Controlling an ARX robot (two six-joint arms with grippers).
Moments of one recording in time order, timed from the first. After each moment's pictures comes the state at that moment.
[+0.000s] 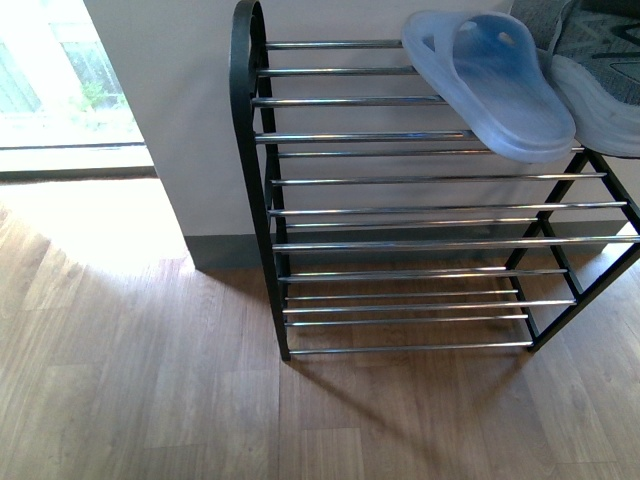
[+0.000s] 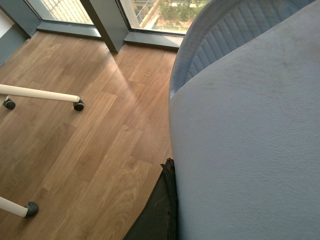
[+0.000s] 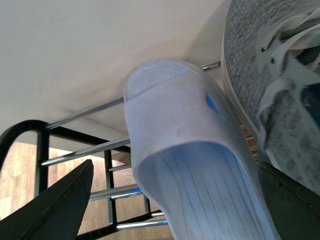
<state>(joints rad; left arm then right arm) 0.15 0.89 0.41 0.02 -0.37 0.03 0.21 1.78 1.23 0.01 0.02 0.50</state>
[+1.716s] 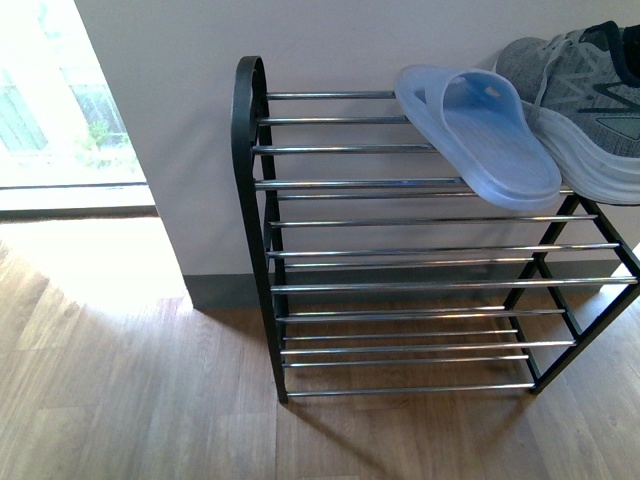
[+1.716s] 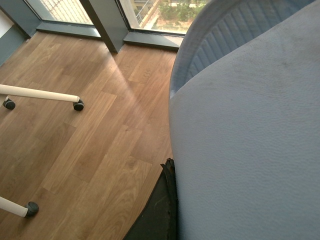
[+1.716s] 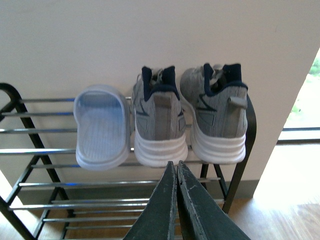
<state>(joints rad) 0.15 0.89 0.41 0.02 -0.37 0.03 0.00 0.69 0.02 0.66 0.00 0.00</state>
